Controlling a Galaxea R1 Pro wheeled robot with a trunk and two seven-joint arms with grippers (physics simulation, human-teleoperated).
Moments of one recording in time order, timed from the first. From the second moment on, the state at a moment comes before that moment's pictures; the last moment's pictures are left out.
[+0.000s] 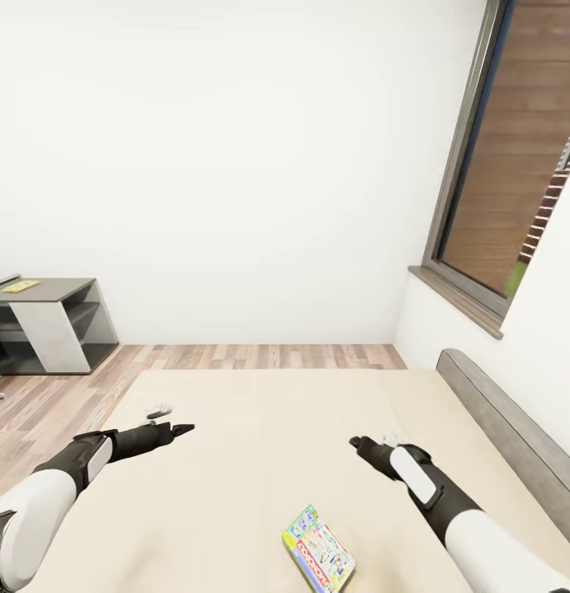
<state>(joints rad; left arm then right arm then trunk) -0.87 0.24 0.33 -0.22 -0.12 0.33 -0.75 -0.66 -0.09 0.28 -0.59 -0.97 0.38 -0.25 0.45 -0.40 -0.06</state>
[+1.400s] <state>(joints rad) -0.87 0.24 0.33 -0.22 -0.12 0.33 -0.73 -0.66 -0.08 0.38 -0.67 -0.84 0.38 -0.27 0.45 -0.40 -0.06</state>
